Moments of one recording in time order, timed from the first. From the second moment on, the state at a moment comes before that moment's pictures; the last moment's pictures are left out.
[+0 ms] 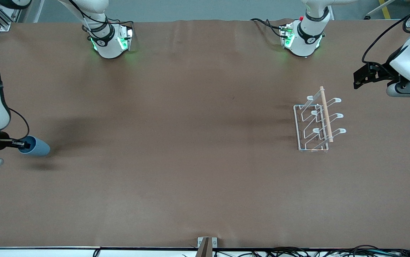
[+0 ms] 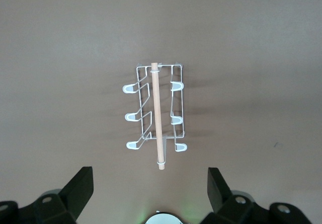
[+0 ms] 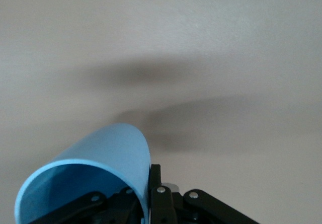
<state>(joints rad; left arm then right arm) 0.04 0.00 -0.16 -1.54 0.03 1.46 -0.04 -0.39 0.51 -0.01 -1.68 0.00 2.06 -0.28</state>
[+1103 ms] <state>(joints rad) -0.02 0.03 -0.19 -1.50 0.01 1.47 -0.04 -0.03 -0.06 0.03 -1.97 0.85 1.63 -0.24</state>
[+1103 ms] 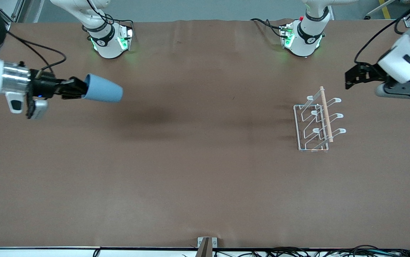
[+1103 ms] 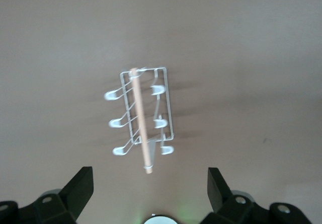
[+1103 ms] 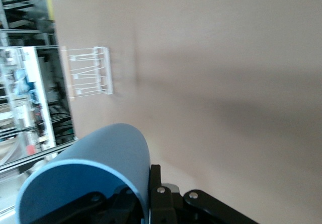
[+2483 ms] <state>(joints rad) -0.52 0.13 -0.31 -1.32 0.01 1.79 -0.02 0.31 0.06 0.02 -1.99 1.40 1.77 -0.28</state>
